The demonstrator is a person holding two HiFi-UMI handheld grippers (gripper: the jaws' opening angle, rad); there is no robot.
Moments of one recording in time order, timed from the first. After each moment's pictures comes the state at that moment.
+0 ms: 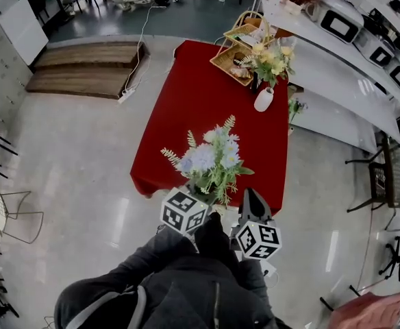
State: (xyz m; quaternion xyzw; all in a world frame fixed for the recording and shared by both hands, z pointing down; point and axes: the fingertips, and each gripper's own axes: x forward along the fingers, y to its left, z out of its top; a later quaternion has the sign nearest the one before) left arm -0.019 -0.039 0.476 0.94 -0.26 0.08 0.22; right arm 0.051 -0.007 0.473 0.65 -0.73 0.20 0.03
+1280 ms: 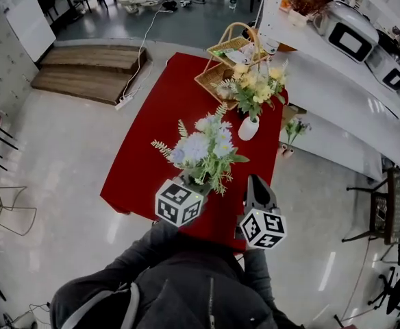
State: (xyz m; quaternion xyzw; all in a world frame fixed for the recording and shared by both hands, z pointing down) left arm 0.081 -0.208 0.467 0.92 -0.34 0.06 0.18; right arm 0.179 -0.189 0.462 0.61 -0.77 0.17 0.02
